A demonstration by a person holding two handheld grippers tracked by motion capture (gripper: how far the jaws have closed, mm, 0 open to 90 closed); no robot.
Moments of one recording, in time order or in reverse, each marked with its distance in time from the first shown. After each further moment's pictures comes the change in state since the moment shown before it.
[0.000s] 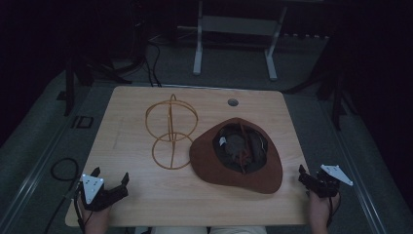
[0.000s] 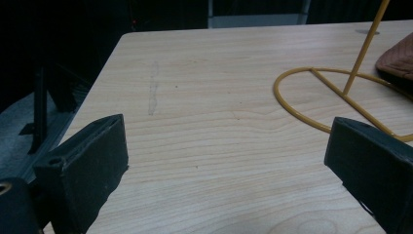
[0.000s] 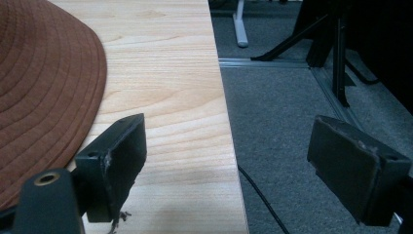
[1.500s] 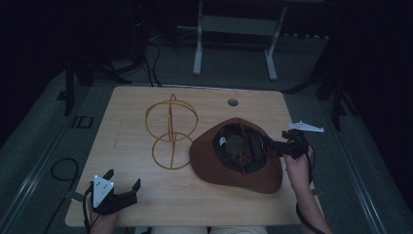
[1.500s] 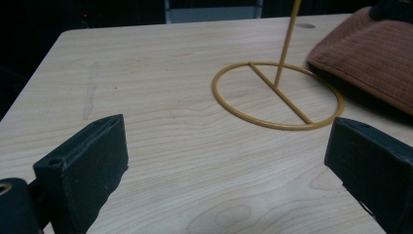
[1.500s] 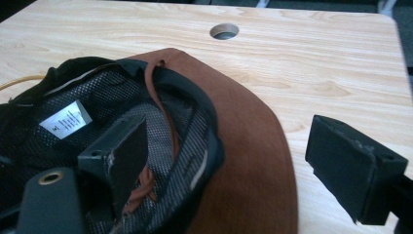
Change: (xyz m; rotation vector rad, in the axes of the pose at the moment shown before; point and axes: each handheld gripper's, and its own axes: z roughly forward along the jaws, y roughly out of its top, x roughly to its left) left arm -0.027 0.009 -0.008 0.034 -0.171 0.033; right arm 0.094 0.123 0.030 0.123 0.439 -0.095
